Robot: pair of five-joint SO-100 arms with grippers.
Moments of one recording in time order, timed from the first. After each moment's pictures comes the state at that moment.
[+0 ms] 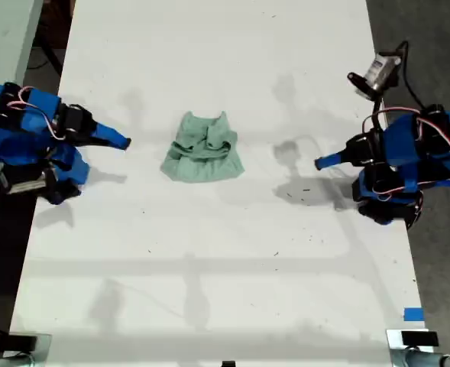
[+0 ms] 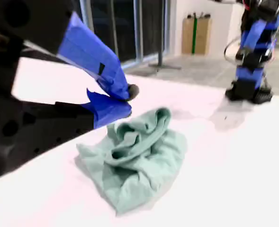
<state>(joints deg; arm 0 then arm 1) -7.1 181.1 143.3 69.6 6.3 5.3 176.4 120.7 93.9 -25.1</state>
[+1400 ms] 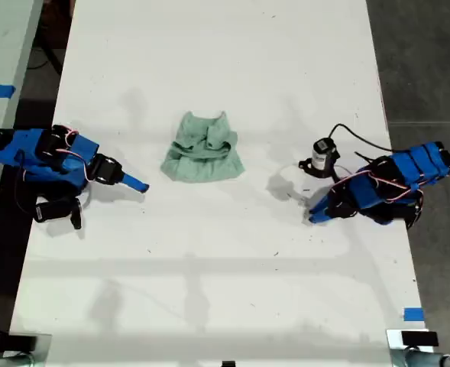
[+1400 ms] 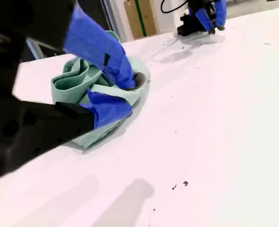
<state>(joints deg) 2.7 204.5 186.2 59.4 16.3 -16.6 200.3 174.0 80.4 -49.4</state>
